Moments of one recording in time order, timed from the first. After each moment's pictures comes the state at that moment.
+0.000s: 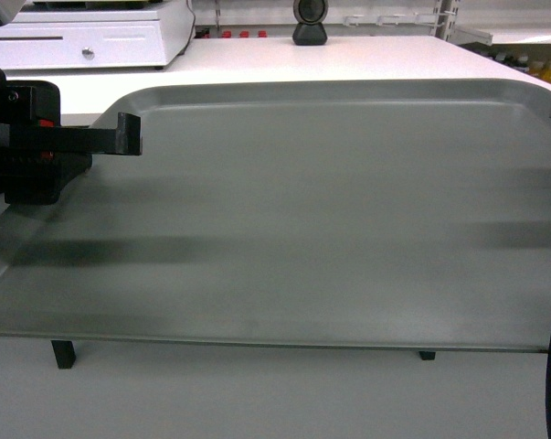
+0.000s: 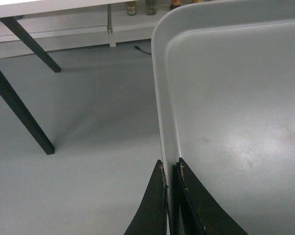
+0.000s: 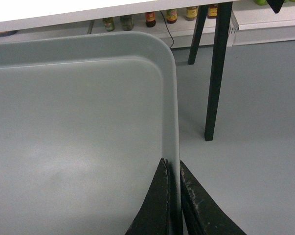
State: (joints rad) left arm -0.34 1.34 0.73 0.10 -0.21 -0.09; right arm 0.25 1.33 0.71 0.15 0.15 0.20
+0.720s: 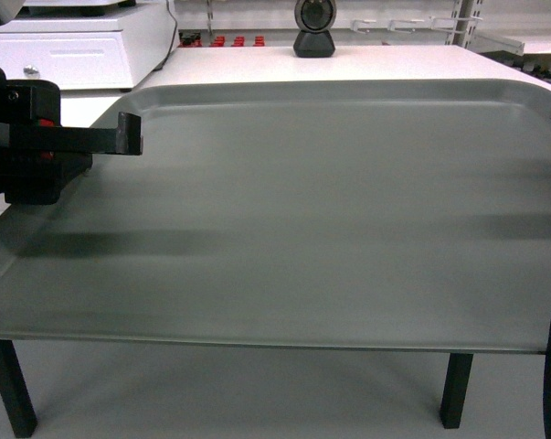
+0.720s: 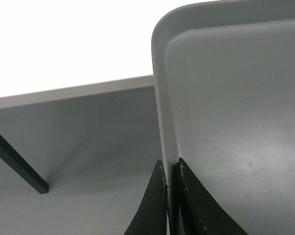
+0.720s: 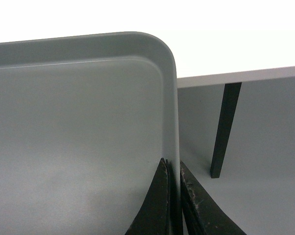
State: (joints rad) left arm -0.34 1.34 0.73 0.10 -0.21 -0.09; right arm 0.25 1.33 0.71 0.15 0.15 0.20
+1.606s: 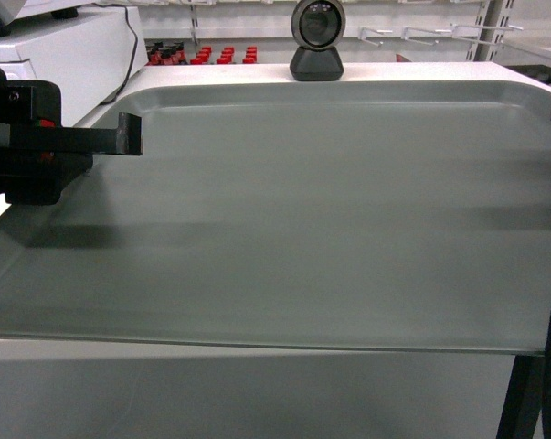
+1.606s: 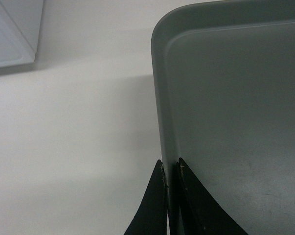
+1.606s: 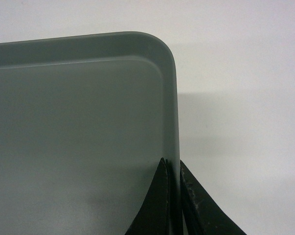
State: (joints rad) left arm -0.34 1.34 0.73 0.10 -0.21 -0.09; right arm 0.25 1.33 0.71 0.15 0.15 0.20
